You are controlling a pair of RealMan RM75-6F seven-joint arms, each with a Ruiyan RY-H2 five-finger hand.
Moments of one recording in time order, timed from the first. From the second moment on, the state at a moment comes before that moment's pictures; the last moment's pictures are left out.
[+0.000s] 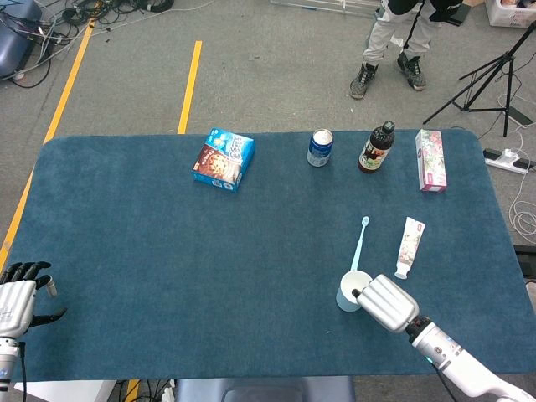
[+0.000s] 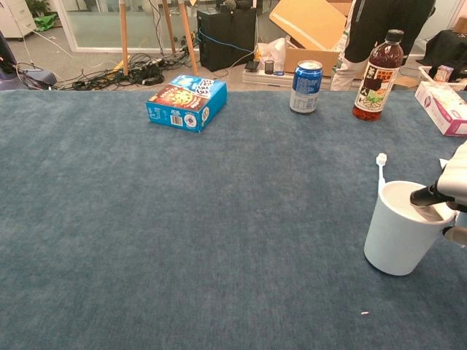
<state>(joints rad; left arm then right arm) -0.13 -1.11 -0.05 -1.61 1.31 1.34 0.17 0.46 -1.15 -0.15 -1.70 -1.72 1.13 -0.65</state>
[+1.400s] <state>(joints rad) -0.14 -1.12 -0.05 -1.62 1.30 1.33 0.19 0.36 -0.94 -0.11 -1.88 -1.89 1.36 -0.47</state>
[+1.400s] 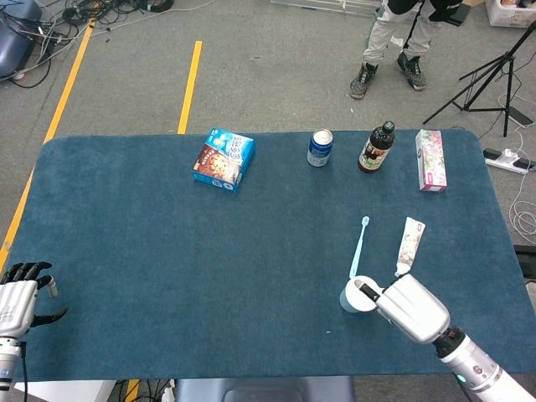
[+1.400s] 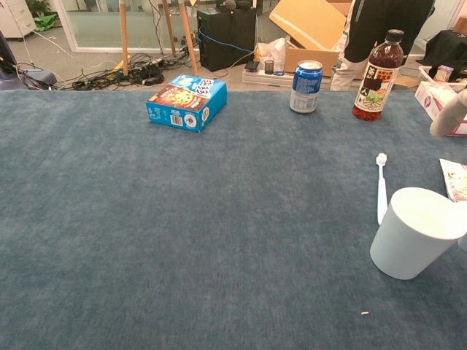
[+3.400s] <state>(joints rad) -0.15 -1.13 -0.05 -1.61 1.27 1.31 0.20 0.57 -1.26 0.00 -1.16 -1.65 1.03 -0.05</state>
